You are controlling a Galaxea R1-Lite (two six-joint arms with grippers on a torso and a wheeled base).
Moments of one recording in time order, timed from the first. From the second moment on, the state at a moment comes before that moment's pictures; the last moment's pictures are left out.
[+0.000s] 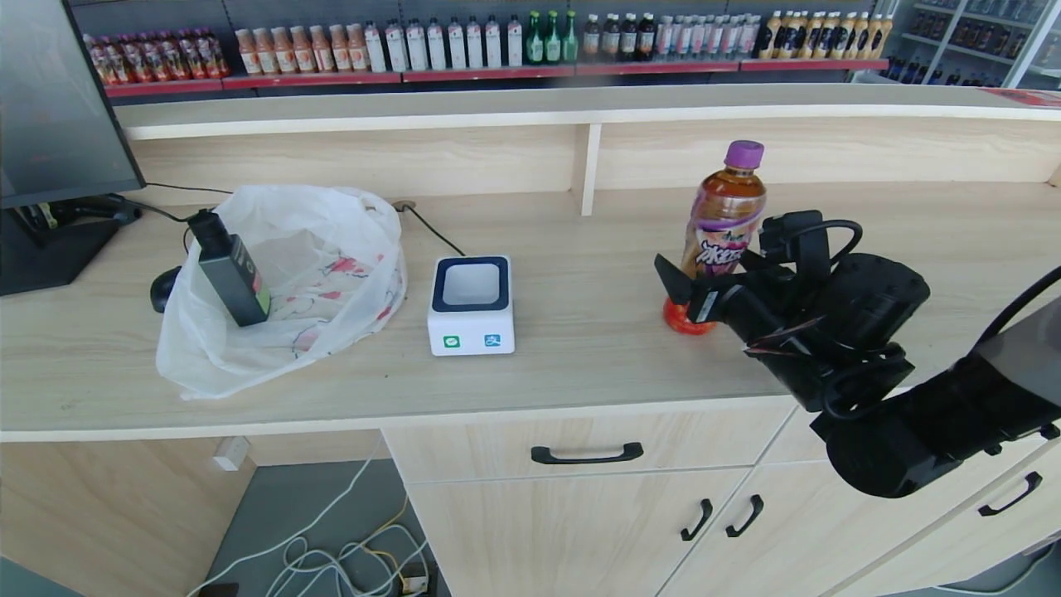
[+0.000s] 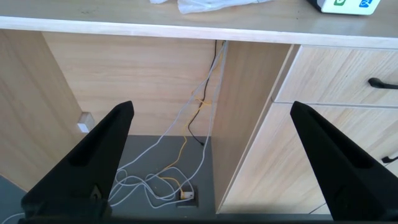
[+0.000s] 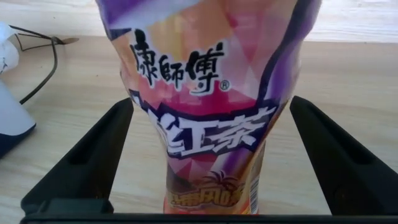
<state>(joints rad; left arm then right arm) 0.00 0.00 0.00 0.00 0.00 0.00 0.36 2.02 -0.86 -1.41 -0.09 -0.04</state>
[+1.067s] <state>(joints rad) 0.00 0.00 0.00 0.00 0.00 0.00 0.35 2.03 -0.95 -1.36 -0.09 -0.05</state>
